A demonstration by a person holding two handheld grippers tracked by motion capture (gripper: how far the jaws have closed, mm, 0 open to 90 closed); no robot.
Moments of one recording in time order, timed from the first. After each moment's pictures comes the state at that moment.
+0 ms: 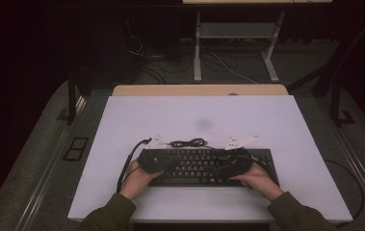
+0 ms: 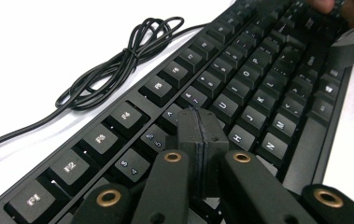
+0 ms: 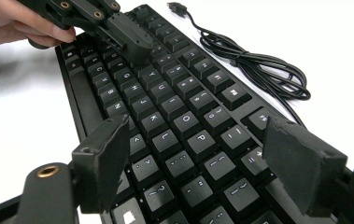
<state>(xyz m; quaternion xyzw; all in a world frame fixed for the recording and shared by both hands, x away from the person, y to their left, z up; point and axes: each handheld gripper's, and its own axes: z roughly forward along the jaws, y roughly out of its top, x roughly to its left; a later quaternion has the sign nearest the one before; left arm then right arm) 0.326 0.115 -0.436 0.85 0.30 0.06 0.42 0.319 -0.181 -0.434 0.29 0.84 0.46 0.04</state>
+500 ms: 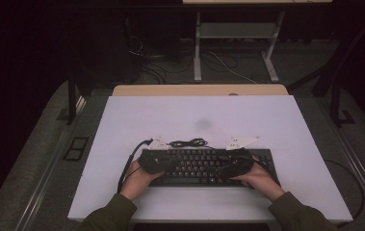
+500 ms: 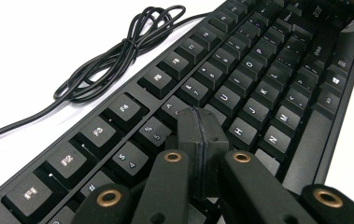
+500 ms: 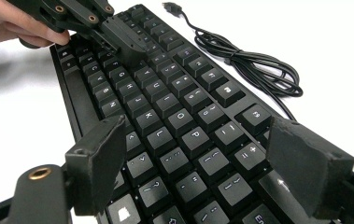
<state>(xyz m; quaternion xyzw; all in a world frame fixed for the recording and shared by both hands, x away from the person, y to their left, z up) 0.324 0.115 -0.434 0.86 0.30 0.07 0.41 0.319 -0.184 -0.435 0.29 0.84 0.46 0.05</state>
